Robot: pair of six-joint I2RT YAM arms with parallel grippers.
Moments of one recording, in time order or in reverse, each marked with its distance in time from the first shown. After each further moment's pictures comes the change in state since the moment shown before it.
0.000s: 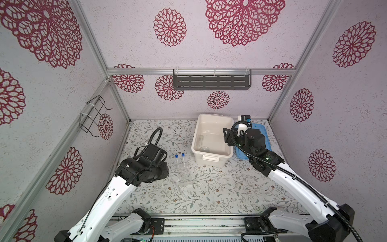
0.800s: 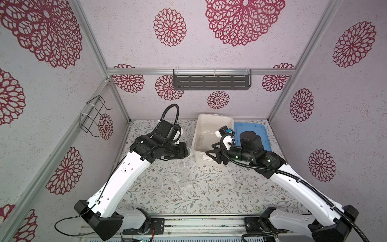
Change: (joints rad) left arm -0.053 0.307 0.315 0.151 0.269 0.110; right arm 0.129 -0.039 0.065 -0.220 -0.589 -0.214
